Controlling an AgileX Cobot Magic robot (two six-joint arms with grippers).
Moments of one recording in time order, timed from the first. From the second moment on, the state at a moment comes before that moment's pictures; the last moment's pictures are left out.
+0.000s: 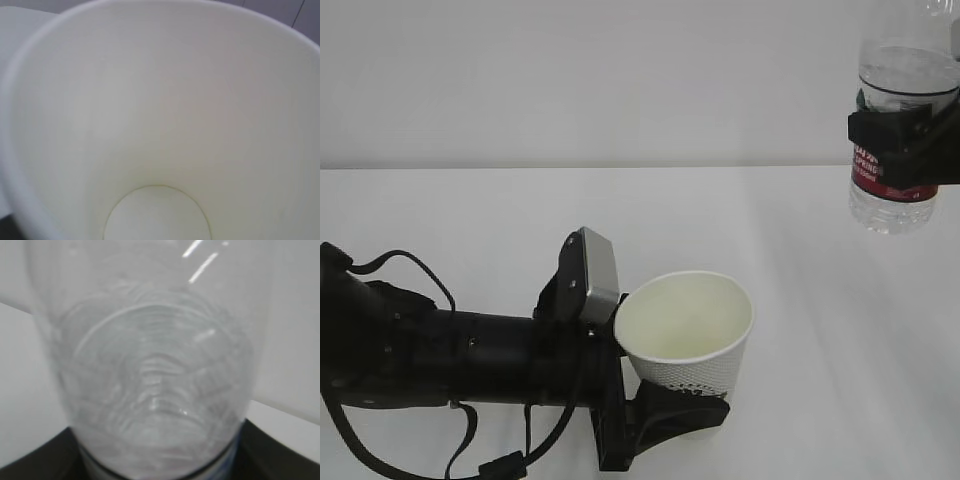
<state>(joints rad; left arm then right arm) -0.67 1.99 -0.71 0.94 -1.05 -0.45 0.11 1.26 -0.64 -0.74 -0.31 0.49</state>
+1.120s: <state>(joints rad) -0.67 1.99 -0.75 0.91 -1.02 -0.45 0.11 1.11 -0.52 -0.82 -0.22 0.55</state>
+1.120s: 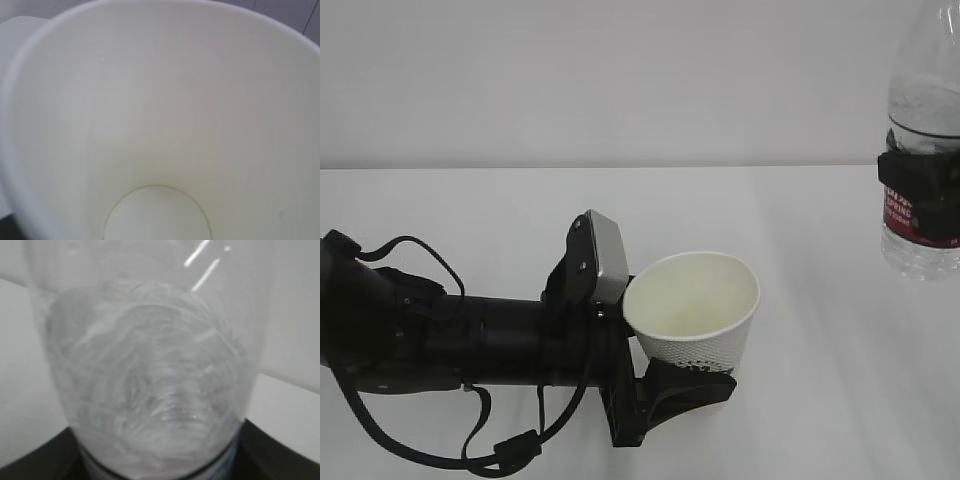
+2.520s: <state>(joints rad) -0.74 1.99 -0.82 0.96 -0.94 -0.52 0.11 1.08 -0.46 -0.82 -0.26 0.45</state>
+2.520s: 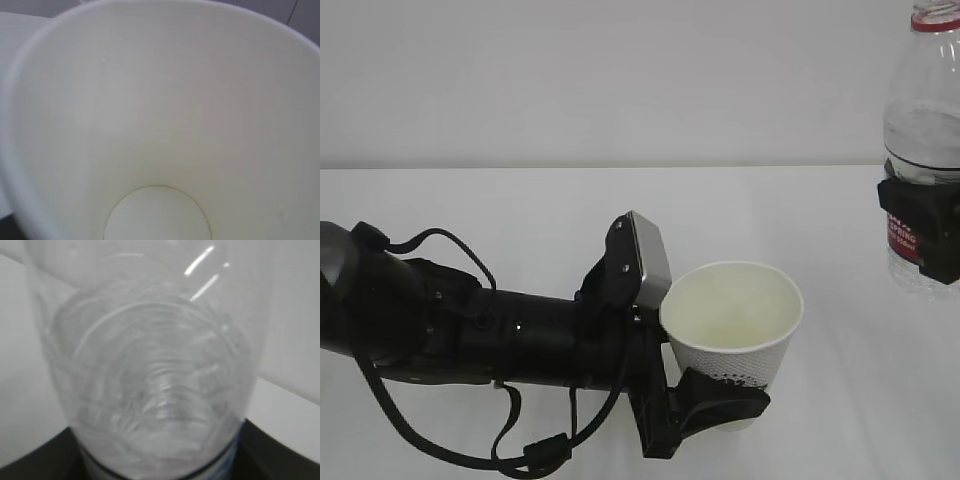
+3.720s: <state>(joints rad) -0.74 1.99 -0.82 1.00 -0.94 -0.52 0.11 1.08 -0.46 -0.82 -0.26 0.29</state>
